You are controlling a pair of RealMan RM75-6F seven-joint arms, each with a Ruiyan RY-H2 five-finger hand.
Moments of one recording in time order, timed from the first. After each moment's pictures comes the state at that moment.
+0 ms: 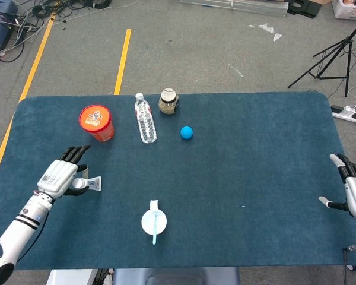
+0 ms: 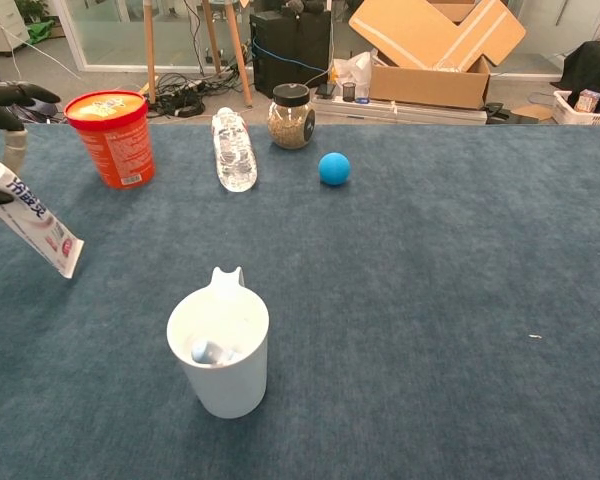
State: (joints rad) left arm -0.57 -1.08 -0.07 -1.68 1.33 1.05 0.08; right arm 0.14 -1.03 0.12 -1.59 -1.30 1.32 0.03
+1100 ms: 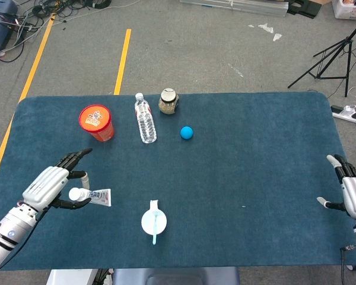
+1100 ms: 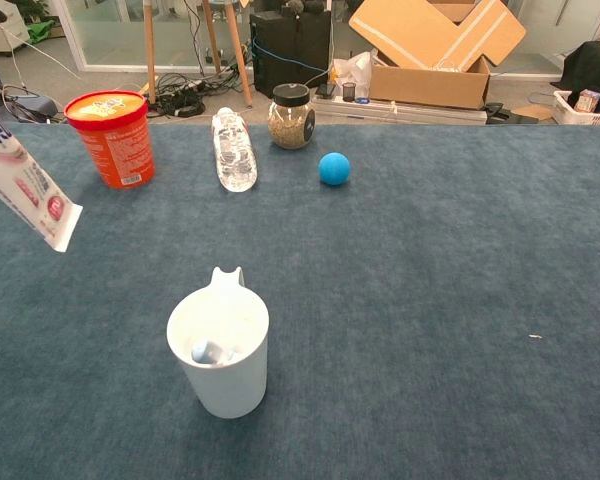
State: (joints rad) left arm -0.52 -0.68 -0.12 -2.11 1.45 1.00 -0.29; right arm 0.15 -1.04 0.12 -1.58 -1.29 1.30 0.01
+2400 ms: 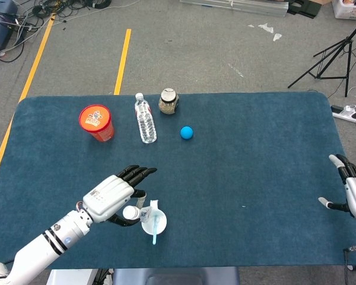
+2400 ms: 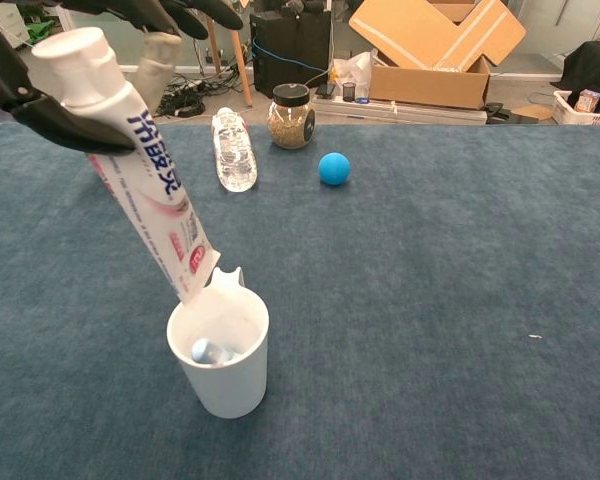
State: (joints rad) left arm -0.80 -0.78 -0.21 -2.36 1.14 0.82 0.22; right arm 0.14 -1.02 0.12 -1.58 -1.32 1.31 0.08
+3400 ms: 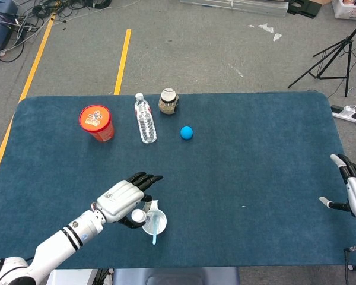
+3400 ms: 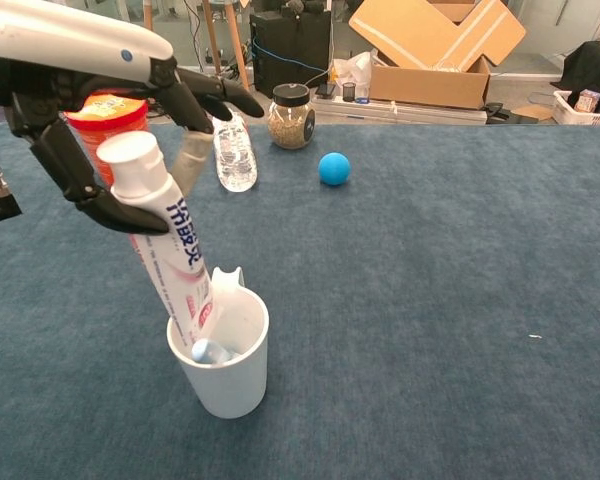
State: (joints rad) left arm -0.91 -0.94 -0.12 -2.28 0.99 0.82 0.36; right arm 0.14 -1.01 0.12 -1.58 -1.32 1.31 0.09
